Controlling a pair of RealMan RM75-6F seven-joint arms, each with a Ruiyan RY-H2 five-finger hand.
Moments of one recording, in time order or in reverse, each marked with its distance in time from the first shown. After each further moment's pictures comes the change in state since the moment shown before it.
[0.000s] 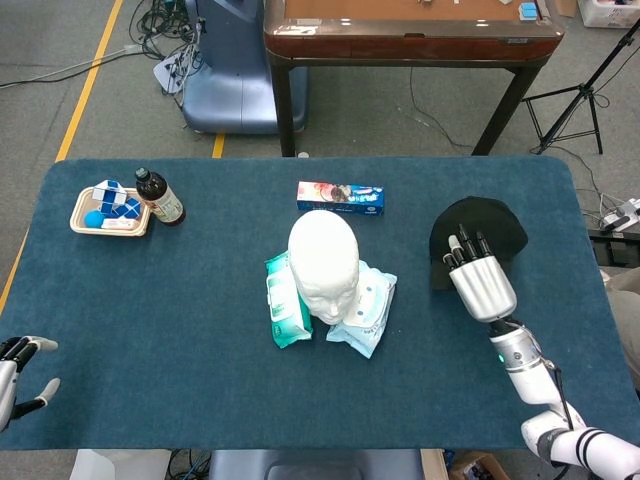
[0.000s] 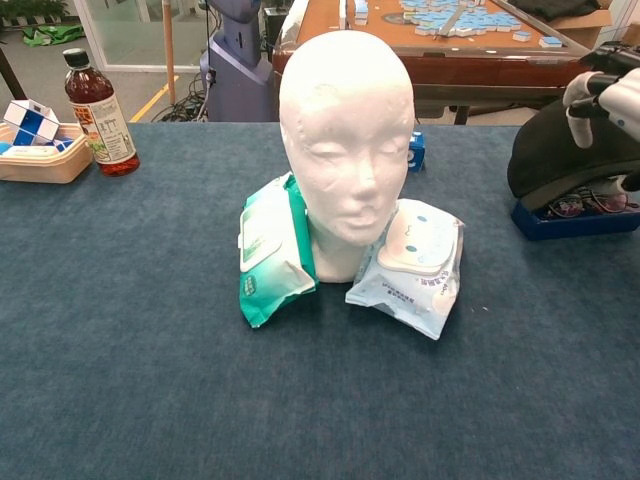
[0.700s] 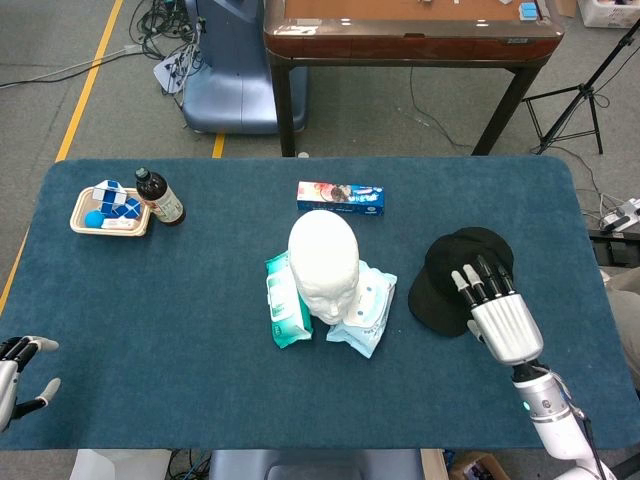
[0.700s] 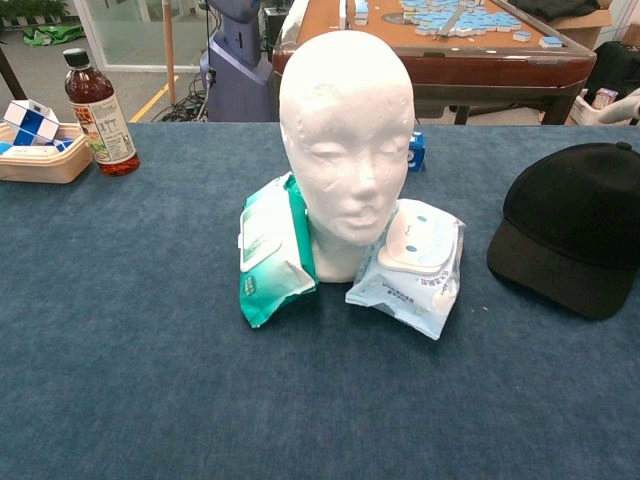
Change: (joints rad) left arm 0.000 -0.003 0.000 0.001 -0.001 0.001 0.003; right arm -0.166 0.158 -0.092 -0.308 -0.020 0.123 -0.020
